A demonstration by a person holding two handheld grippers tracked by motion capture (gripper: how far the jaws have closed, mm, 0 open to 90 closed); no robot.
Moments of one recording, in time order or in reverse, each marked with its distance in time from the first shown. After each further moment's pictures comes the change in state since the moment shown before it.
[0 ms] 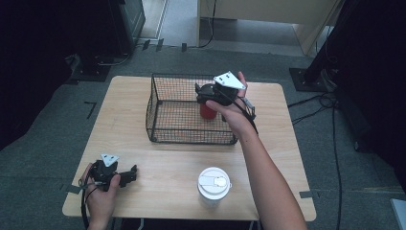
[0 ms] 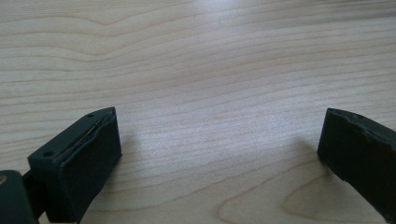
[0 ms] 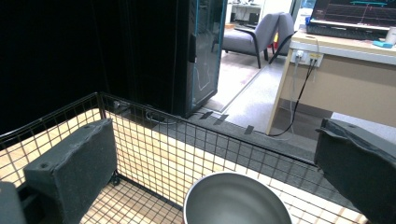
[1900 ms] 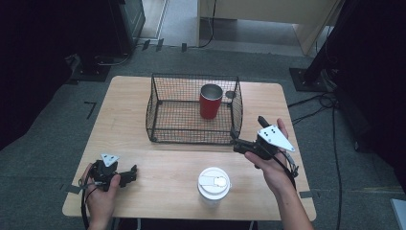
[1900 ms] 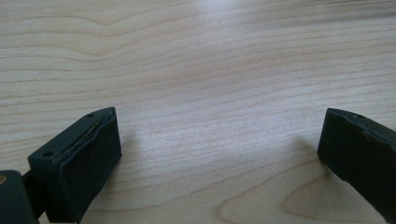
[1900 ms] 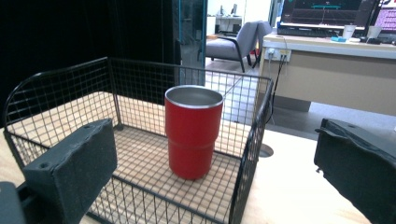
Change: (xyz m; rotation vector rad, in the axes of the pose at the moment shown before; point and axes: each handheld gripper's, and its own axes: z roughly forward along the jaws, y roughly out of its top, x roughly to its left) left arm 0.000 0.000 0.000 -0.001 0.000 0.000; right arm -0.022 -0.076 -0.163 -0.065 -0.051 0.050
